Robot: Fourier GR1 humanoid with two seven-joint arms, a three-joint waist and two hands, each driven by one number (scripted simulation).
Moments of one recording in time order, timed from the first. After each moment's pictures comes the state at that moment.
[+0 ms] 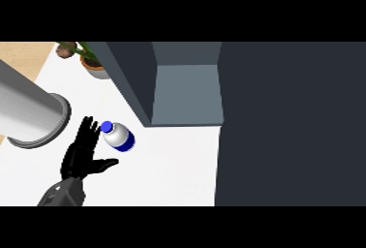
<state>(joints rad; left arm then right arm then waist) -0.32 0.18 0.25 -0.54 0.27 -0.27 -0.57 0.69 -0.05 0.26 -2.25 -0.20 0.22 -0.19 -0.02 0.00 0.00</state>
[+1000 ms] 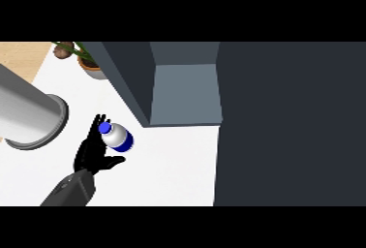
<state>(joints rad) -0.51 0.18 0.31 -0.18 0.27 -0.43 -0.70 0.65 -0.06 0.26 -2.20 -0.21 0.23 -0.21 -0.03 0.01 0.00</state>
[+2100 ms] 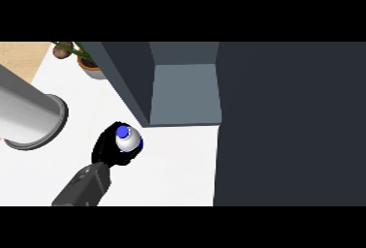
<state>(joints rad) -0.57 0.11 0.28 -0.18 0.24 -0.47 -0.70 0.62 -0.07 0.27 -2.18 -0.21 0.21 -0.19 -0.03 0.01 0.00</state>
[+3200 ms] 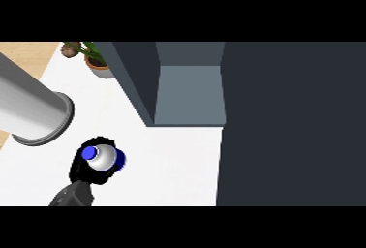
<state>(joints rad) -0.33 0.14 0.30 -0.46 0.35 -0.54 -0.62 0.64 -0.09 0.25 -2.18 -0.23 0.20 -0.20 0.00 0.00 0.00</state>
